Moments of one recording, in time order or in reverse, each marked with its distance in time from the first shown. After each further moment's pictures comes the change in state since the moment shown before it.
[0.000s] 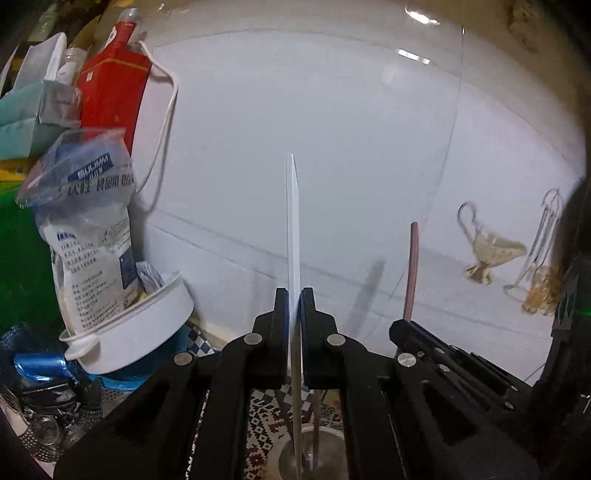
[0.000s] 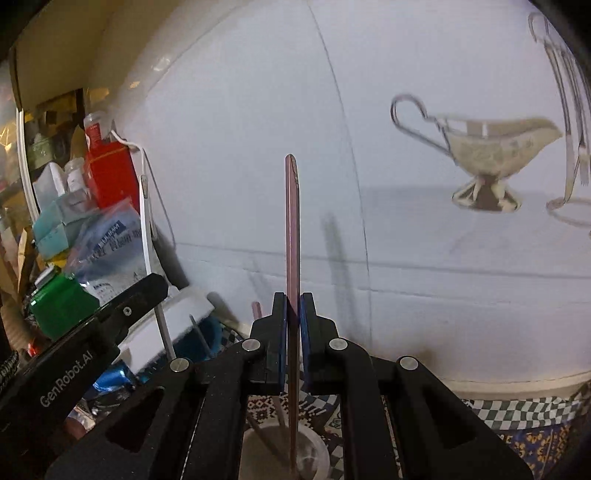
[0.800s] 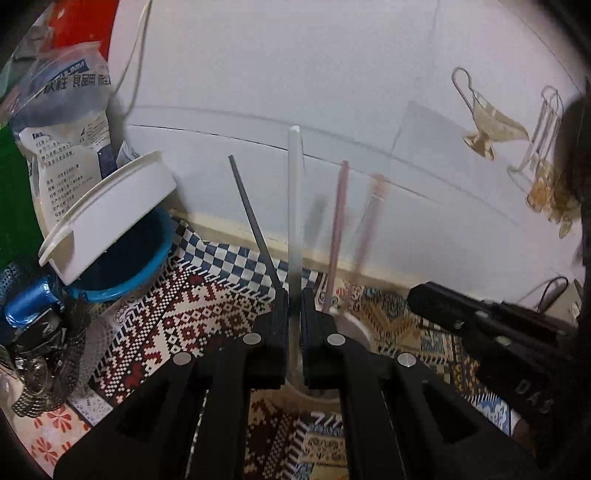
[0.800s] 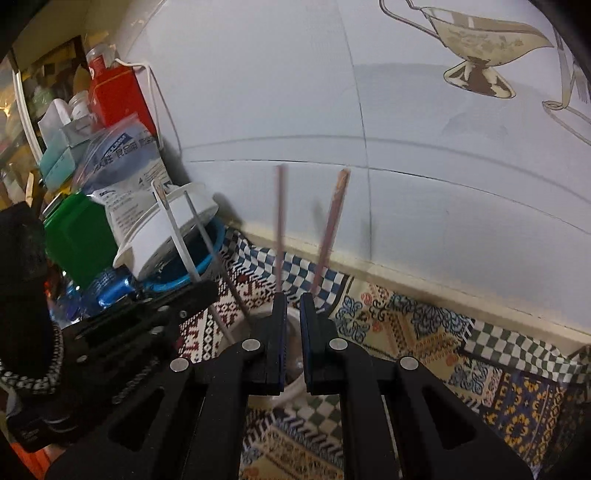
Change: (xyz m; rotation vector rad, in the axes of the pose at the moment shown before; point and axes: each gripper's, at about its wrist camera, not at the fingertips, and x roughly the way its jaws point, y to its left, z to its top) left arm 0.009 -0.003 -0.060 0.080 0.363 -0.034; right arm -0.024 -0.010 -0.032 -0.033 0.317 0.047
